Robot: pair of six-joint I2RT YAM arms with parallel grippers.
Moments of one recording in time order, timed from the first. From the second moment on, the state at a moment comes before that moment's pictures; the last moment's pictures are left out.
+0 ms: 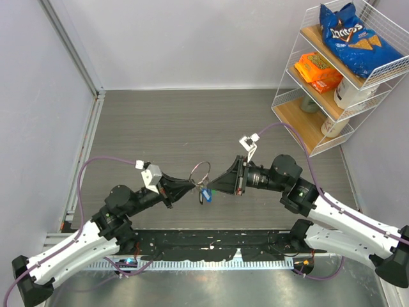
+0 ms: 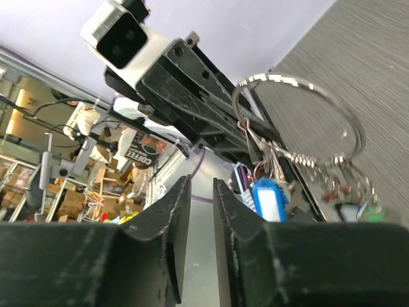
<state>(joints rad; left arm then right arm) -0.89 0.44 0.34 0.26 0.24 -0.26 0.89 0.84 0.67 0.21 -0.49 0.90</state>
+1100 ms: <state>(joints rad) -0.89 1.35 1.11 -0.48 -0.21 -0.13 0.86 0.65 0.49 -0.32 -0.10 0.67</state>
